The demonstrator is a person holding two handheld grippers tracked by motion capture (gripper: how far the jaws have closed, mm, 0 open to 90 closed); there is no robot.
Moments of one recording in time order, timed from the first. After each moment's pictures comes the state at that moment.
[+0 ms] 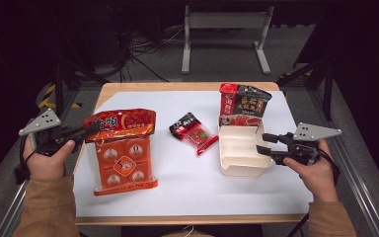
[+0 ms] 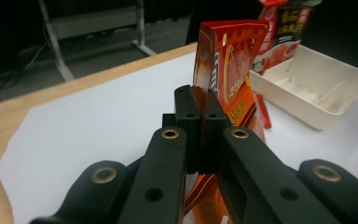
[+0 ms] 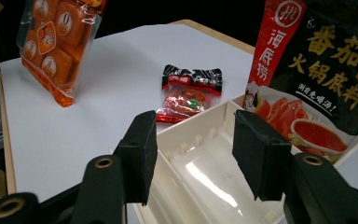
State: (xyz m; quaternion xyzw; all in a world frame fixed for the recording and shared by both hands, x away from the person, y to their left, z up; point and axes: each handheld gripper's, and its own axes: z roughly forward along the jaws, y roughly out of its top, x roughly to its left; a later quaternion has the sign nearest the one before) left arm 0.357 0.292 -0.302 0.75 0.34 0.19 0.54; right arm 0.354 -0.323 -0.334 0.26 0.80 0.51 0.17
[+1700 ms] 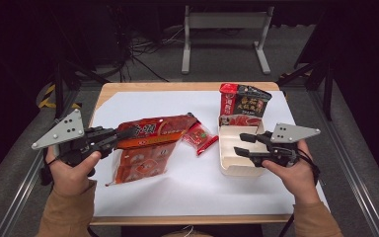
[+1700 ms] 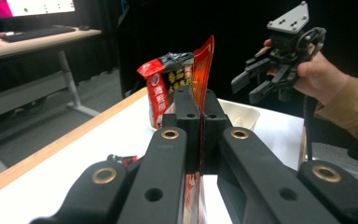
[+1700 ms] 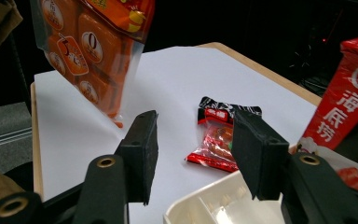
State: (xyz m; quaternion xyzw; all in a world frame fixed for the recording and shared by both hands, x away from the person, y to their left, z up) left arm 0.319 0.202 -0.254 0.75 0.18 0.16 0.62; right arm 0.346 -0.259 -0.315 0.20 0.81 0.53 0.17
